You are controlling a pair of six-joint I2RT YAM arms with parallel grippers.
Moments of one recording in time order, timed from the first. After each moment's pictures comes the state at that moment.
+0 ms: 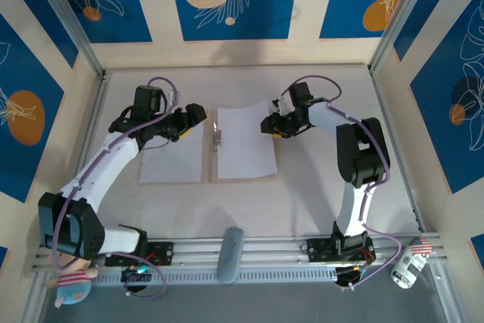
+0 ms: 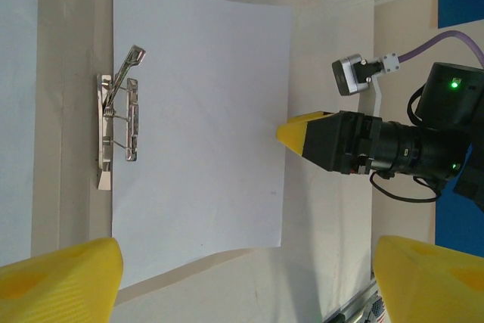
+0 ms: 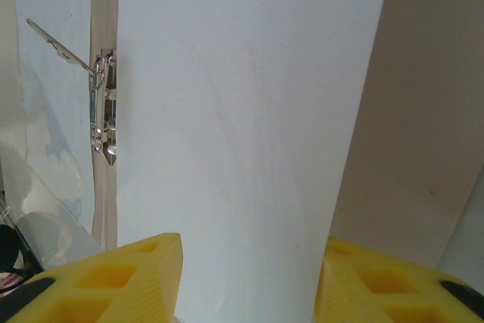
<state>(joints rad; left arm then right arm) -0.26 1.33 1.10 -0.52 0.53 -0.73 0.26 1.93 1.32 -0.56 -0.64 0.27</state>
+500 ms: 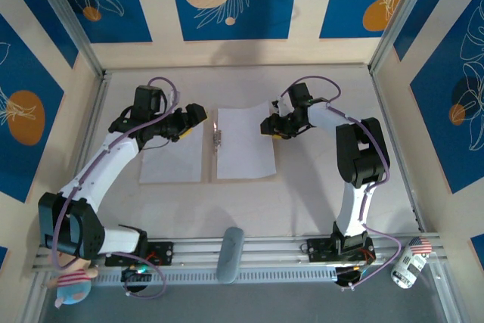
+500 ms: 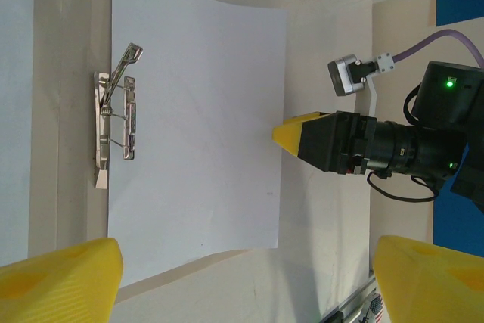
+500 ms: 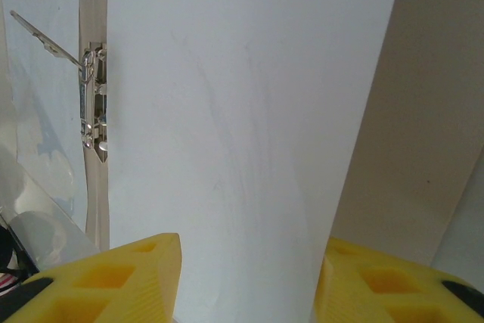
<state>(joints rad) -0.26 1.33 1.10 -0.52 0.54 -0.73 0.26 1.93 1.32 -0.58 -0.62 0.27</state>
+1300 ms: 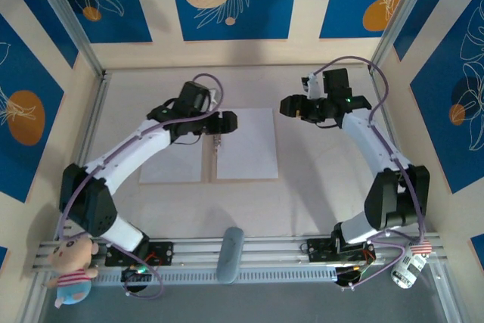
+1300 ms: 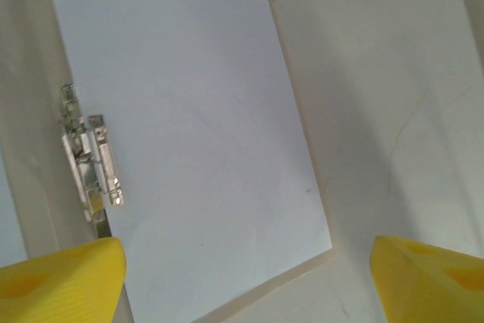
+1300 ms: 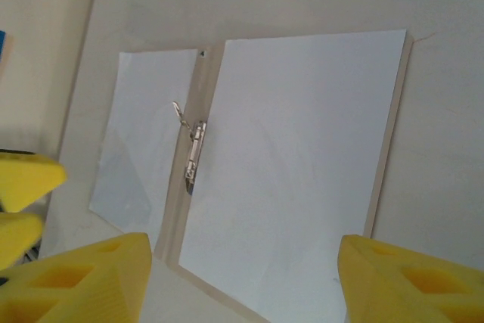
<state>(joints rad) -0.60 1.56 1.33 -0.60 0.17 -0.51 0.14 1.47 1.24 -0.63 -0.58 0.32</state>
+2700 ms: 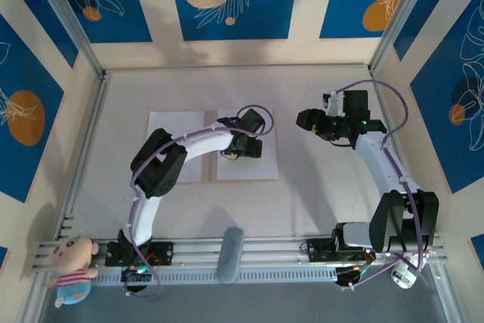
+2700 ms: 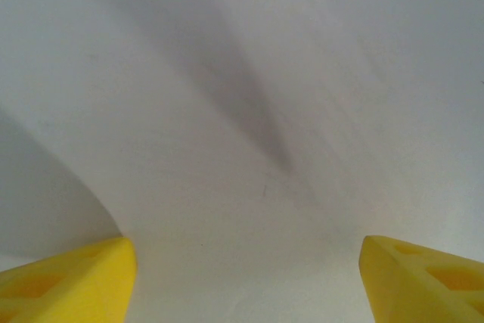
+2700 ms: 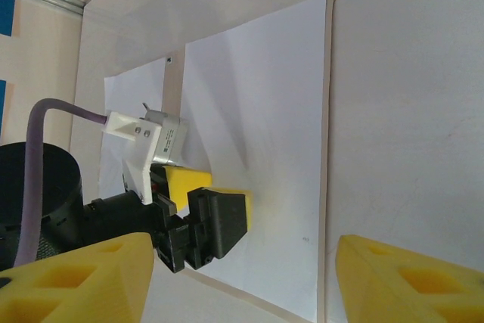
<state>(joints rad) -0.80 2.10 1.53 -0.63 -0.10 -0.62 0.00 1.31 1.00 -0.55 -0.63 0.40</state>
